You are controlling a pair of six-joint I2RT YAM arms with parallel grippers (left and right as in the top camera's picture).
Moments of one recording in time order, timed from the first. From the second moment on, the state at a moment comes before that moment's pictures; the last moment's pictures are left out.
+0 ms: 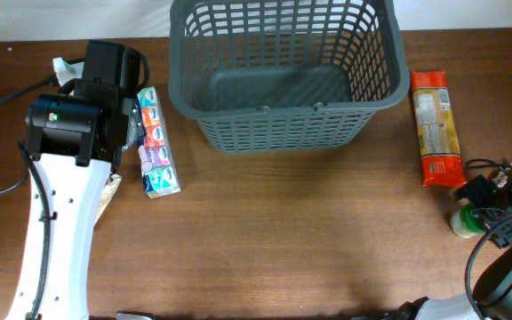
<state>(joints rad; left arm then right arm) -0.16 1.53 1.85 -1.48 -0.62 -0.46 -0.69 1.69 1.03 -0.82 0.04 0.38</state>
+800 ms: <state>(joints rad) -0.16 1.53 1.85 -1.48 -0.62 -0.46 -0.69 1.77 1.03 -0.79 0.01 0.38</state>
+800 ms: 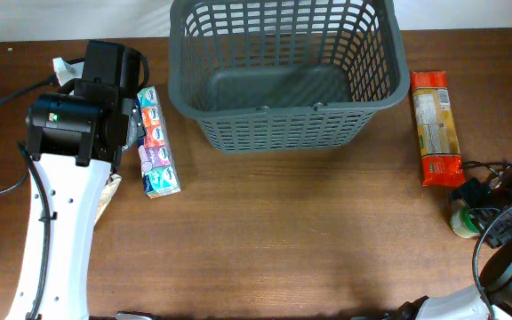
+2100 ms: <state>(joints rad) -0.16 1.53 1.85 -1.48 -0.62 -0.46 -0.69 1.78 1.44 -1.11 -0.05 0.37</state>
